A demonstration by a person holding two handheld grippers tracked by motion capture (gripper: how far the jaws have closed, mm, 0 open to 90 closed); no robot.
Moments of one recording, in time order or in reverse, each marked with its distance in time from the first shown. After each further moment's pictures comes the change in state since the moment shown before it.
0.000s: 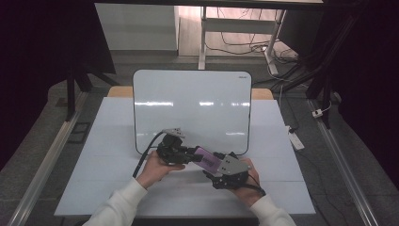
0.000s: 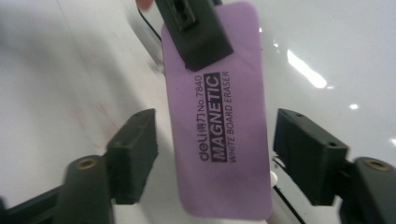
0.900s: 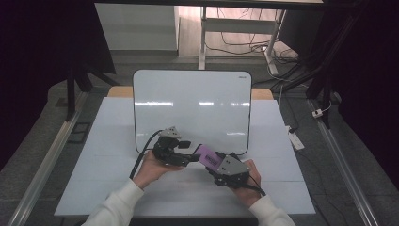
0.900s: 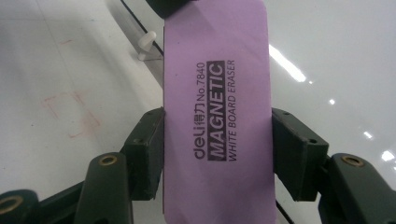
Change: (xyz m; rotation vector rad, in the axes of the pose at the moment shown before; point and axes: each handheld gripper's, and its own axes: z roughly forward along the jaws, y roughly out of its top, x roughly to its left) left arm -0.006 -0.002 -0.004 -0.049 0.113 0.047; right arm 0.001 -0.006 0.004 0.034 -0.090 -0.058
